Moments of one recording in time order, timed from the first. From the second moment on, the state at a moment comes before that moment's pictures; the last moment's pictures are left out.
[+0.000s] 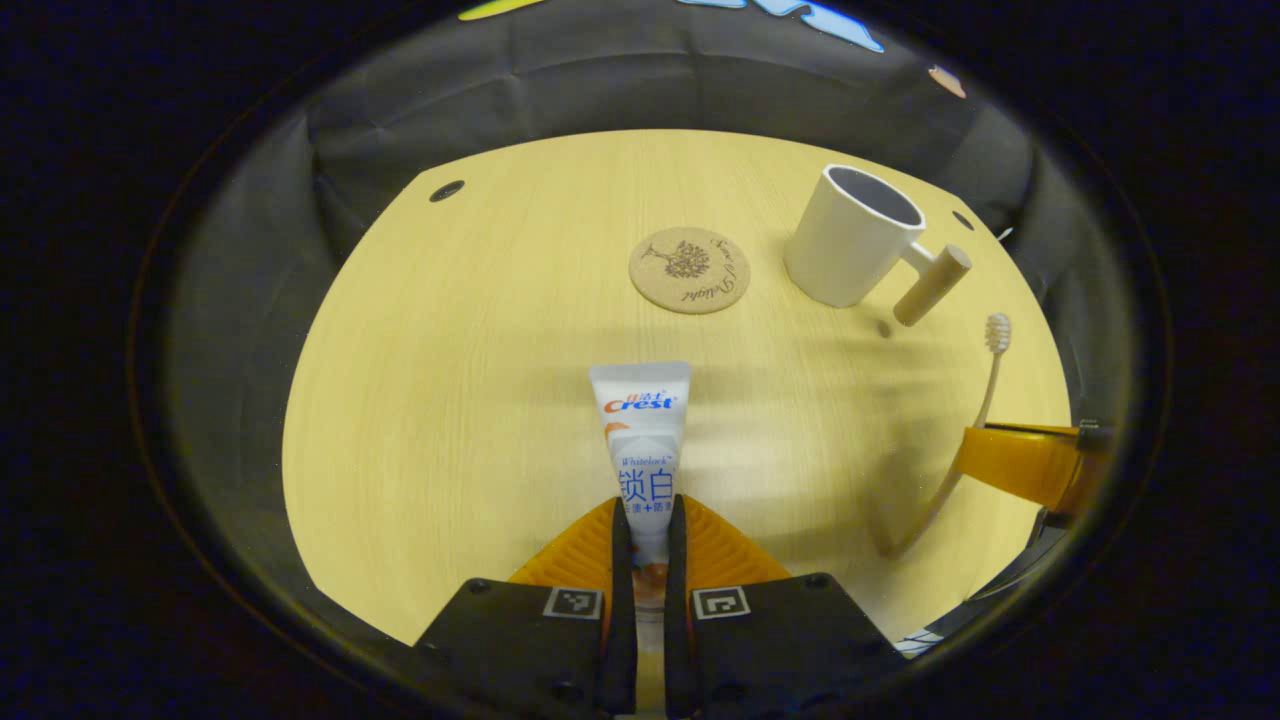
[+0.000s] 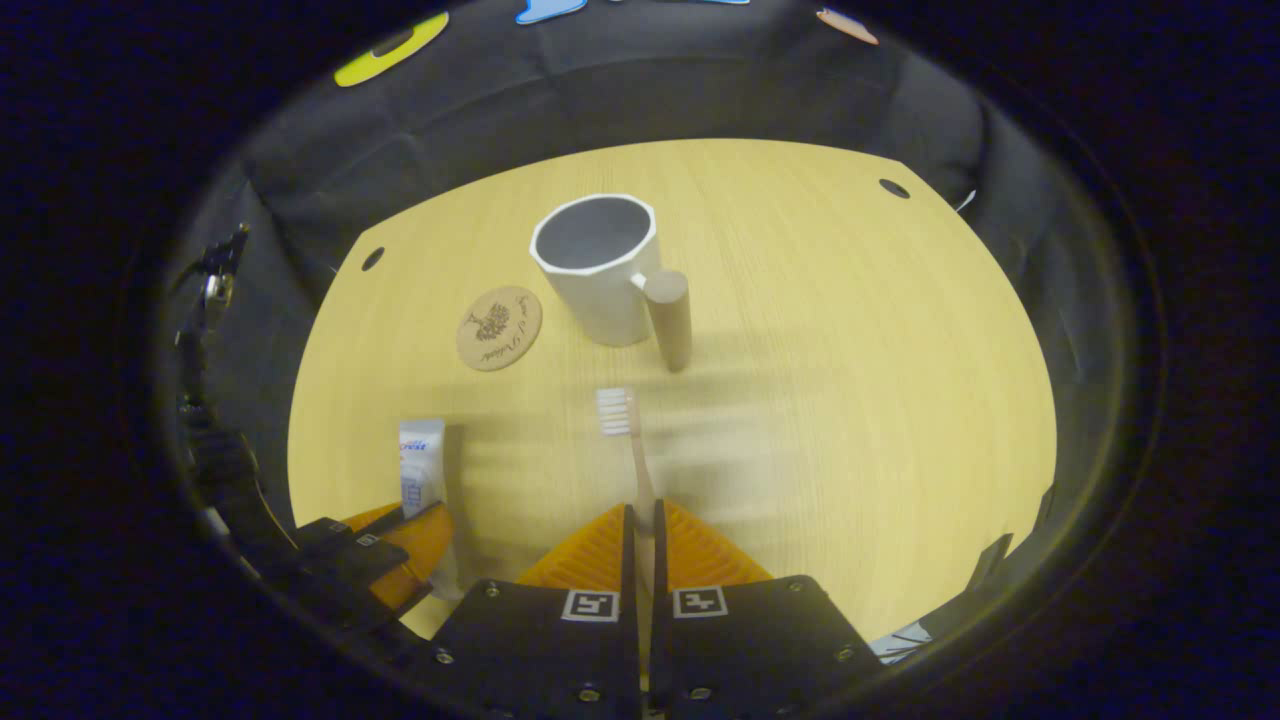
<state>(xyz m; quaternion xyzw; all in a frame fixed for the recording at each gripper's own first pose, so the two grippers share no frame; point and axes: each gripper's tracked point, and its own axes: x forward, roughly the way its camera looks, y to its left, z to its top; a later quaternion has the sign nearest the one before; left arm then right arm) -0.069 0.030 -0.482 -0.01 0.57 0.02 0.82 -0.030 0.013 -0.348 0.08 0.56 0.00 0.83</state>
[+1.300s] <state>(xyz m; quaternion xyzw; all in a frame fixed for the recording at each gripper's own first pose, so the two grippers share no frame) -0.078 0.049 -0.475 -0.03 0.57 0.05 0.82 0.117 0.018 -0.206 0.11 0.39 0.03 0.92</state>
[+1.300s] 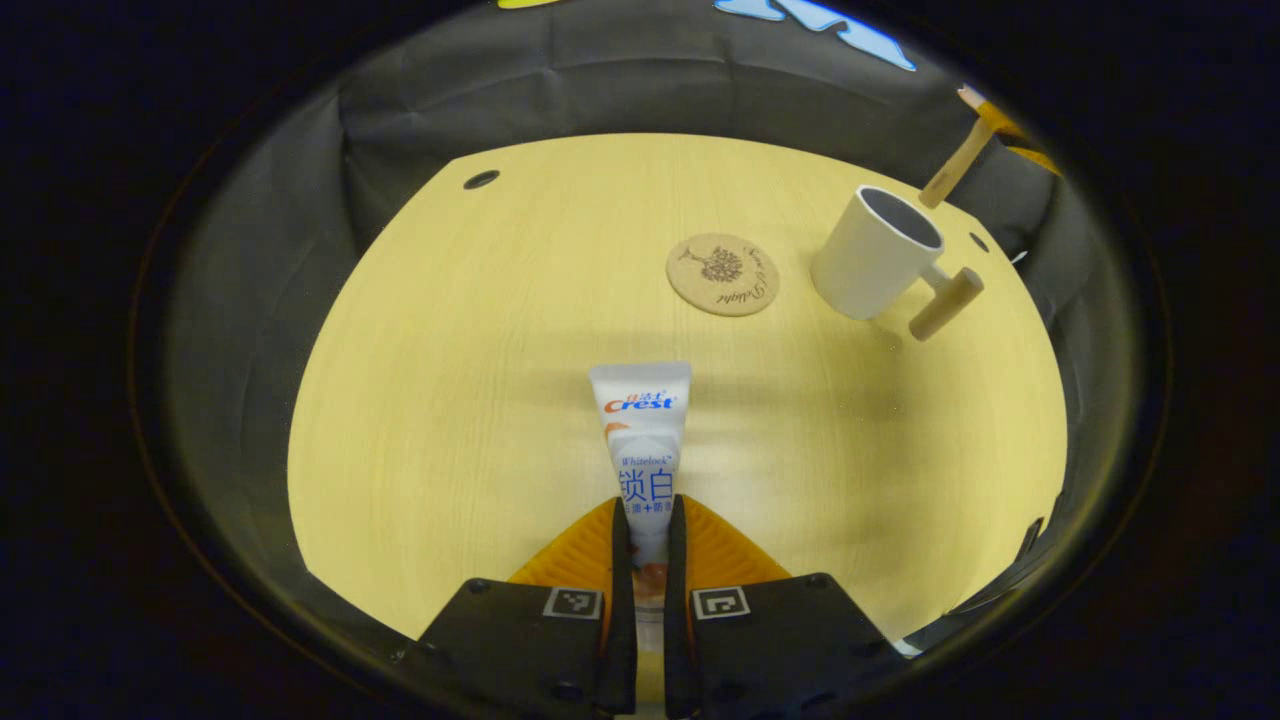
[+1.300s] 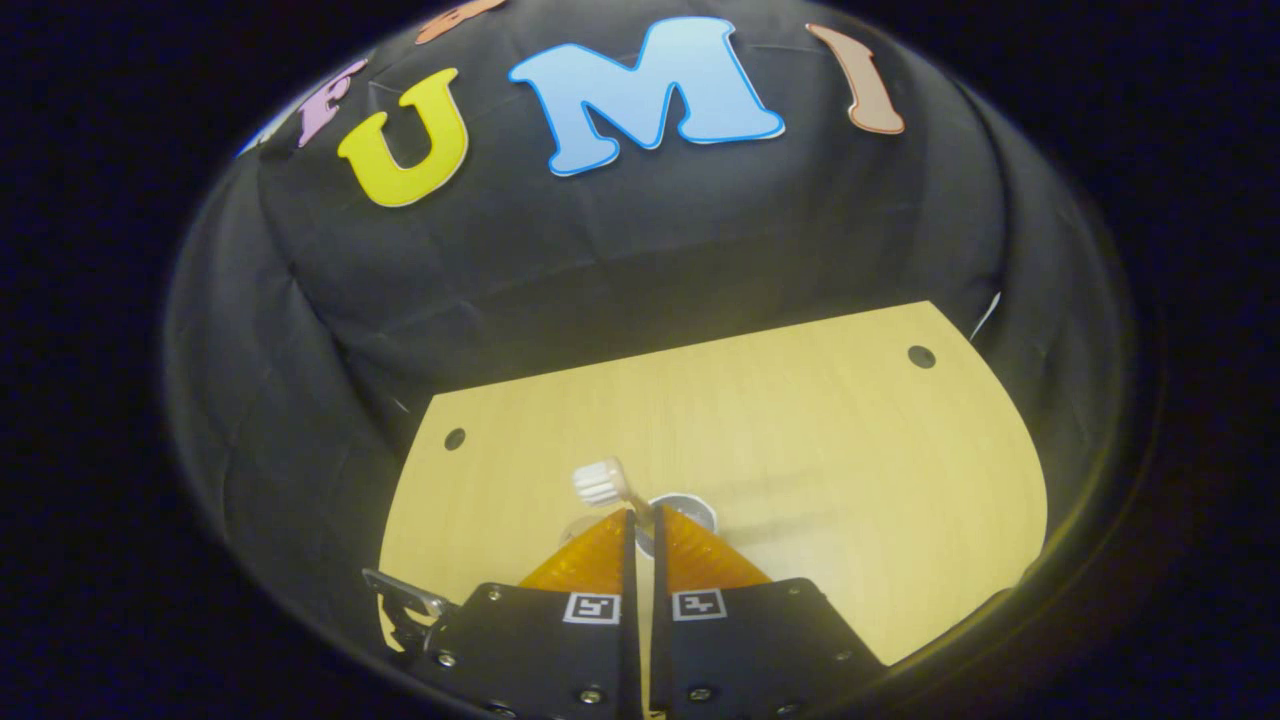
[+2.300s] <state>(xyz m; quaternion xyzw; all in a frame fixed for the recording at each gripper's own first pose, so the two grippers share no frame) -0.081 0.056 -0.470 -0.03 0.57 0.07 0.82 0.127 0.011 -0.295 0.11 0.44 0.02 0.89</state>
